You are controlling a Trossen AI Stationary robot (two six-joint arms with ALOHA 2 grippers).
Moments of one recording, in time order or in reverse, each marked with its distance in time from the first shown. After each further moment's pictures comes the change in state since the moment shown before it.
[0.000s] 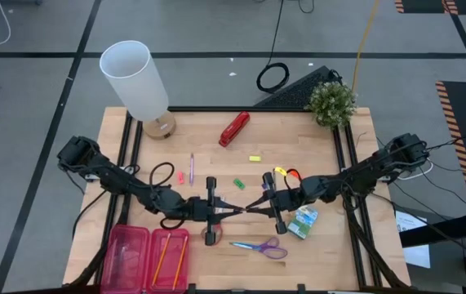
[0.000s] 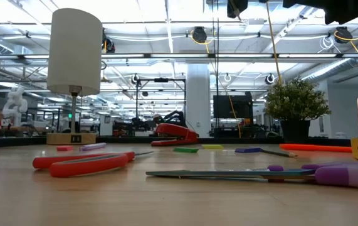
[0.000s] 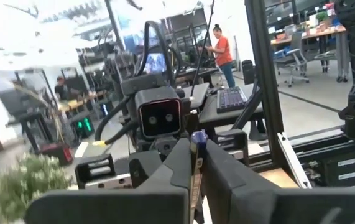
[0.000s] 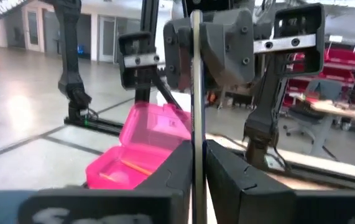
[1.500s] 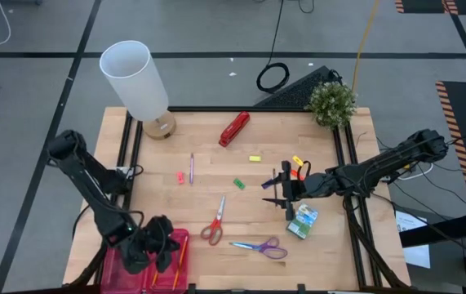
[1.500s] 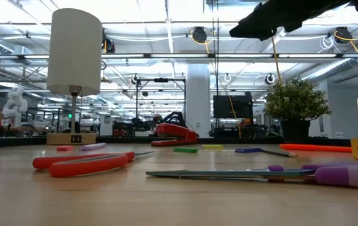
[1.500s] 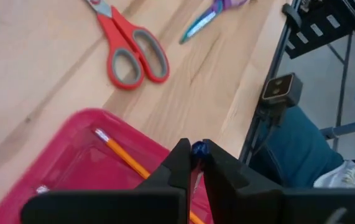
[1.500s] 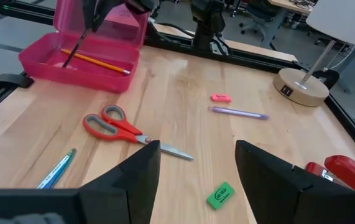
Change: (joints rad) left arm -0.477 -0.150 0.000 -1.294 -0.089 -1.745; right arm 0.001 -0.294 -0.001 -0.731 0.237 0.055
